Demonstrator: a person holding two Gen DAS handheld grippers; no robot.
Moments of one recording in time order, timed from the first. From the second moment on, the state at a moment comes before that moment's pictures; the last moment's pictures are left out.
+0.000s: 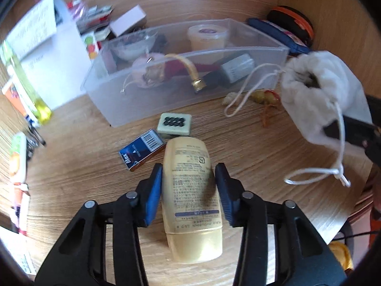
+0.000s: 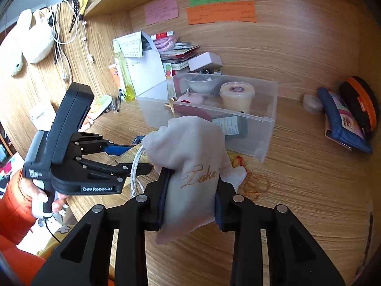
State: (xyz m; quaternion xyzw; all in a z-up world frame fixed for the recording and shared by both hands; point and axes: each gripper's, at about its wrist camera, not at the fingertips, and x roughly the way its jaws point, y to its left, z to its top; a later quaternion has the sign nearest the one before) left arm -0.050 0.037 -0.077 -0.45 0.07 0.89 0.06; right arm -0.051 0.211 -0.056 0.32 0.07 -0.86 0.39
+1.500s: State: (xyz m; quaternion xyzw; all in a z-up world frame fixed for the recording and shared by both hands) left arm -0.041 0.042 0.012 -0.30 0.00 0.95 0.07; right arm -0.068 0.244 -0.004 0.28 0.02 -0.88 0.38
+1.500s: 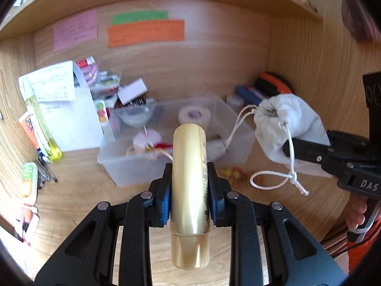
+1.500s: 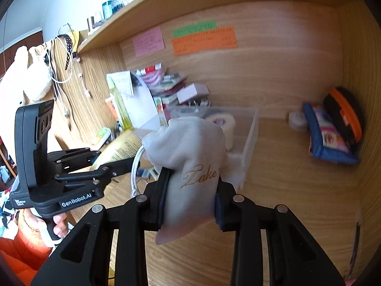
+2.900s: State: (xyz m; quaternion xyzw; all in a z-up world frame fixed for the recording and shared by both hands) left arm -0.188 -0.046 -0.007 -0.34 -0.07 0.94 0.07; right arm -0.211 0.093 -0.015 0.33 0.06 -0.88 0.34
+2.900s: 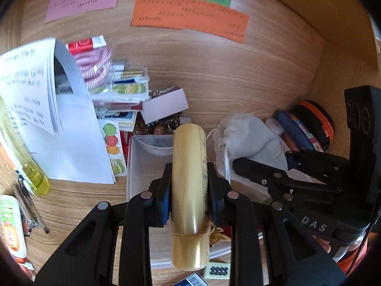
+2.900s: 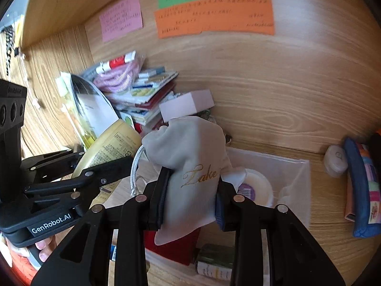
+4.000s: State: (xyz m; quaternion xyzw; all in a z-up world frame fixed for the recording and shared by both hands) left arm -0.195 -0.056 -0.032 -0.36 -0.04 0.93 0.00; right arm -0.196 0.076 -0.037 0.31 0.12 -0.89 0.32
